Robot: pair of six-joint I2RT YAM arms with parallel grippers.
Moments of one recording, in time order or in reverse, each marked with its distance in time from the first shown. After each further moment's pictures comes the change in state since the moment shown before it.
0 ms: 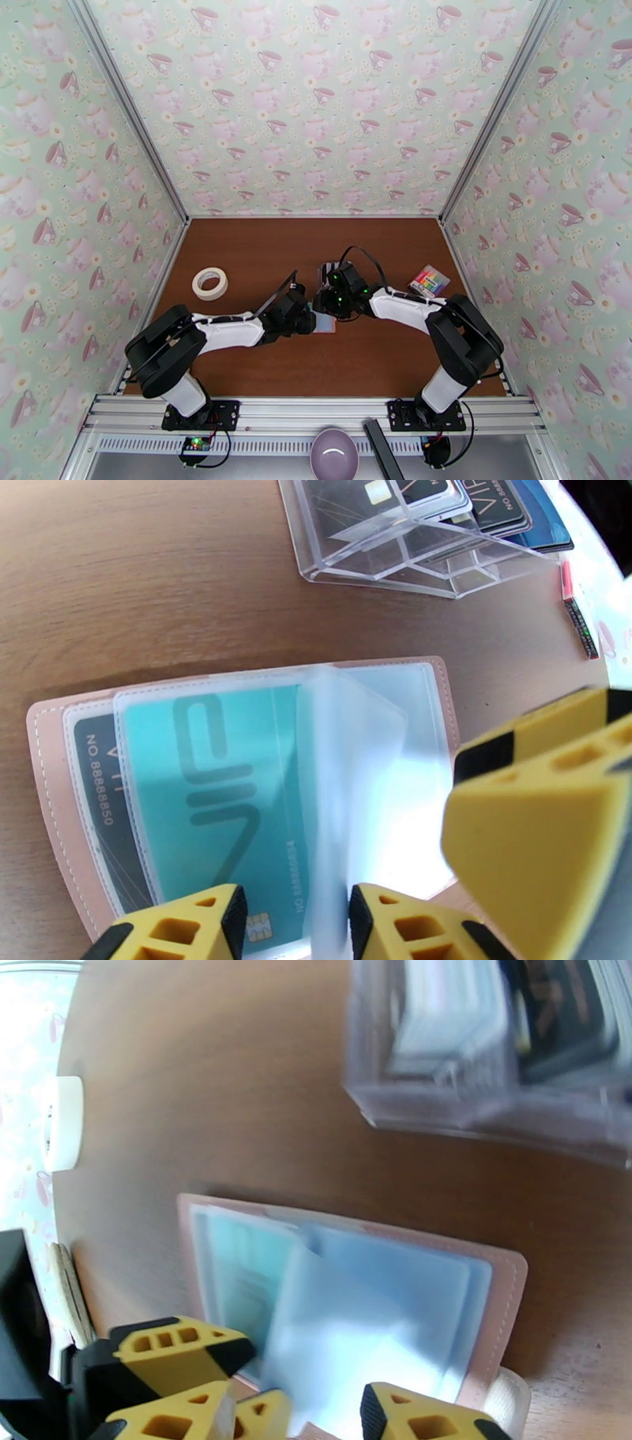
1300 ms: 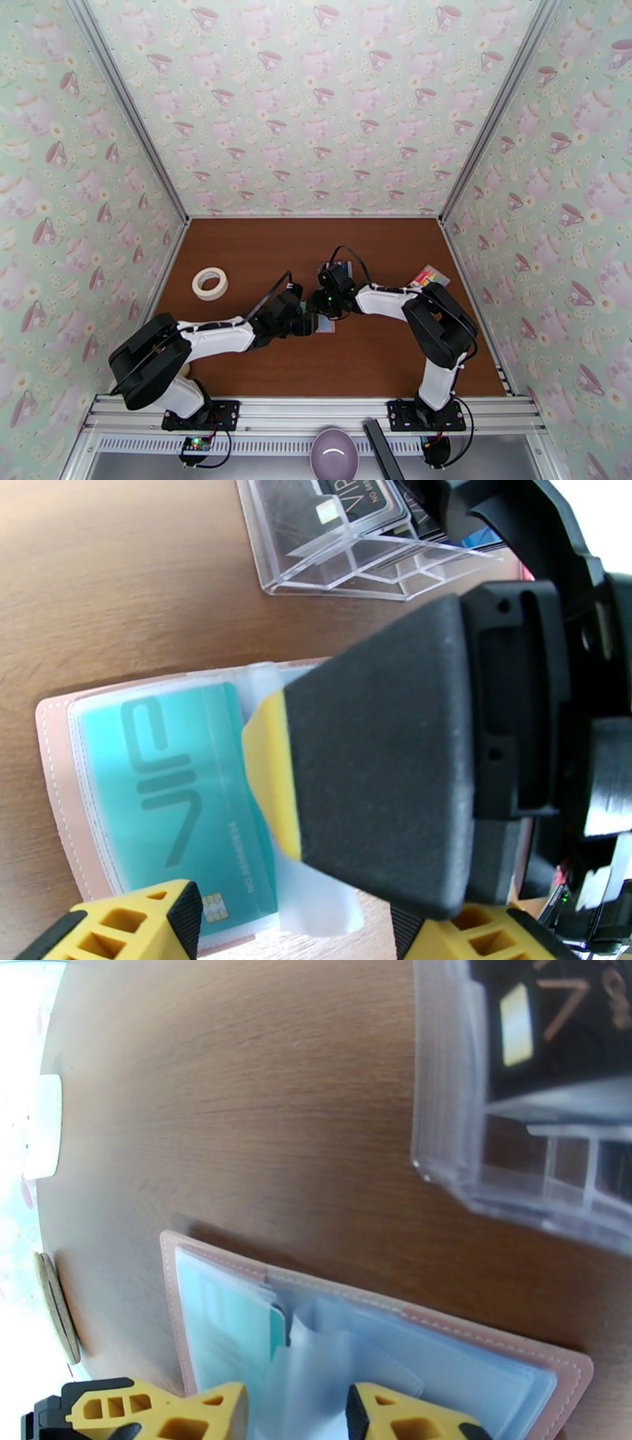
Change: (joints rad) left arm 0.011 -0.089 -0.070 0.077 0.053 0.037; right arm 0.036 0.159 0.098 0.051 0.011 0.000
